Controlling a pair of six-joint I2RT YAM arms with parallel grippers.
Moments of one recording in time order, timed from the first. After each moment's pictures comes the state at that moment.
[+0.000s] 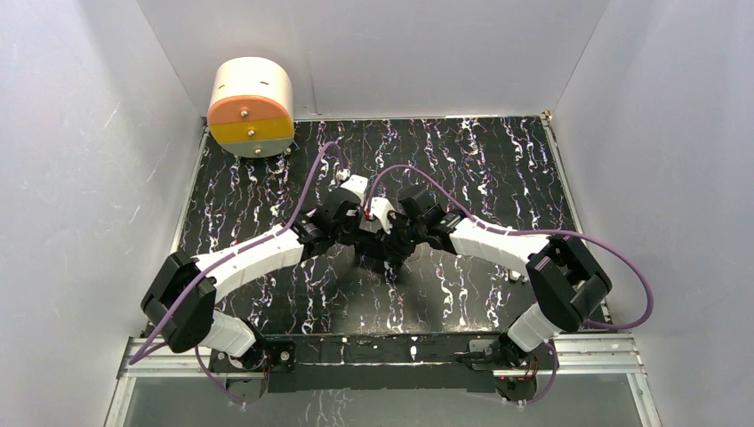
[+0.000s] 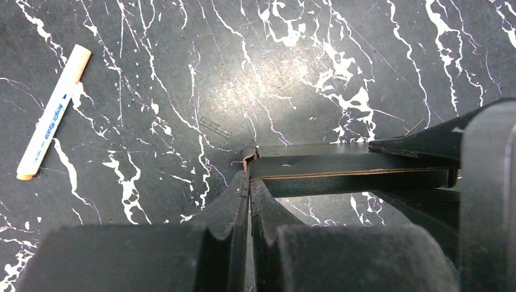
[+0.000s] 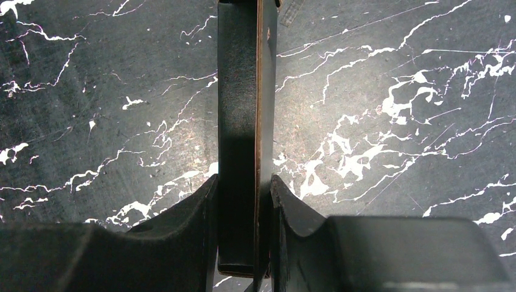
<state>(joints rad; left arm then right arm) -0.79 1.43 0.92 -0.29 -0.24 -0.30 0.79 1.54 0.92 -0.22 -0.33 -0.37</state>
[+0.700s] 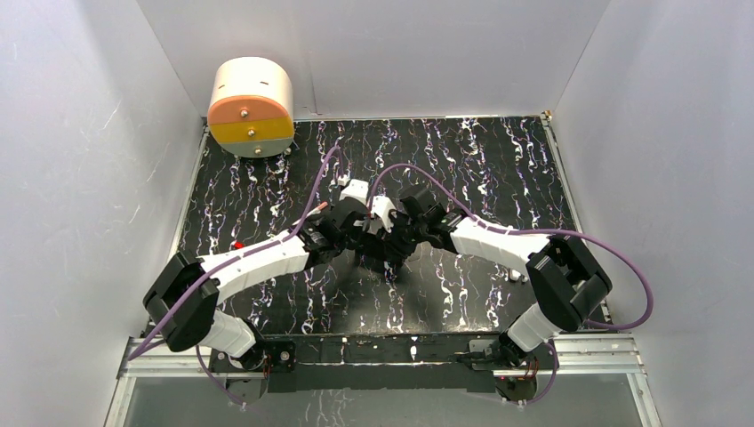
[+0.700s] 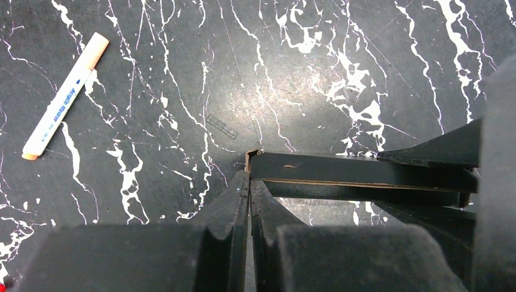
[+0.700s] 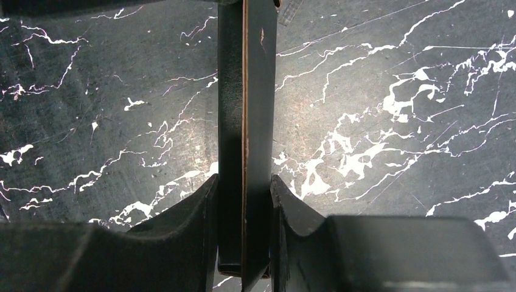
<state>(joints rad) -0.86 1.44 0.90 -0.26 -0.38 -0.38 0.78 1.54 0.92 -0.21 -0.35 -0.36</state>
